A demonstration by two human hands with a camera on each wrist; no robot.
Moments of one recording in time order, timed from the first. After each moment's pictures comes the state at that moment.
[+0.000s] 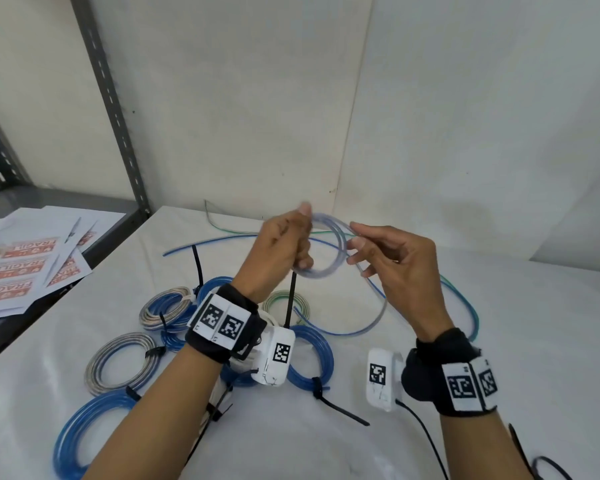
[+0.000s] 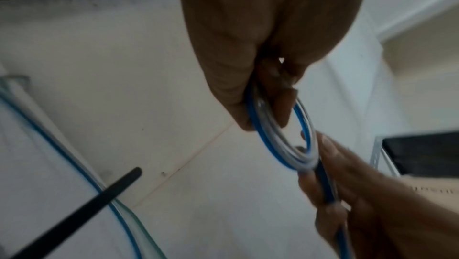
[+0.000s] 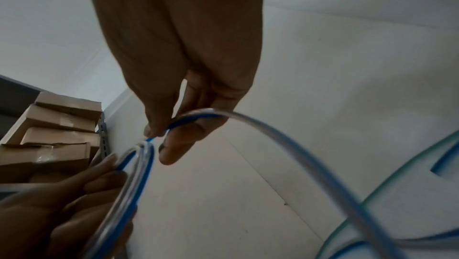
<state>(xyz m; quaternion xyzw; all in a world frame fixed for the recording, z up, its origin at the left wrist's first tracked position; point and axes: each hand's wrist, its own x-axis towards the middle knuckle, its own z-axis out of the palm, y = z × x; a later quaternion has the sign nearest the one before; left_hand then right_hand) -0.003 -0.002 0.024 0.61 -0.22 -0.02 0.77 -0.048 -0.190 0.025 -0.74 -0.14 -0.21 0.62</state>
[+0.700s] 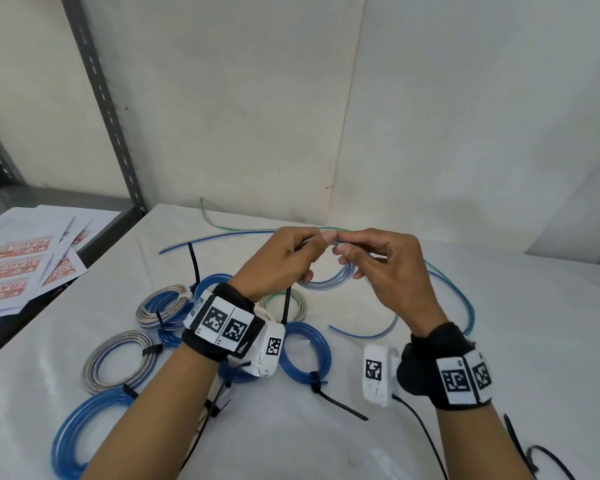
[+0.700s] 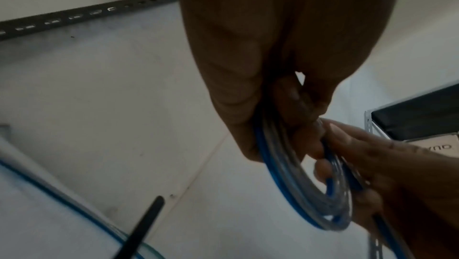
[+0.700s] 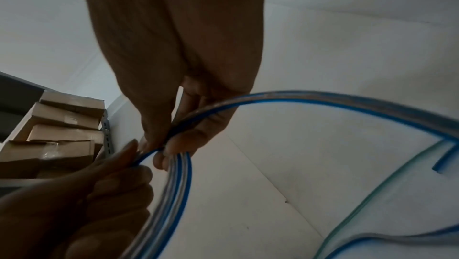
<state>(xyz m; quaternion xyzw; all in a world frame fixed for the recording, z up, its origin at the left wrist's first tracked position) -0.008 0.000 0.023 0.75 -0.27 -0.06 0.61 -0.048 -0.190 0.023 -0.78 -0.16 -0.19 0.57</state>
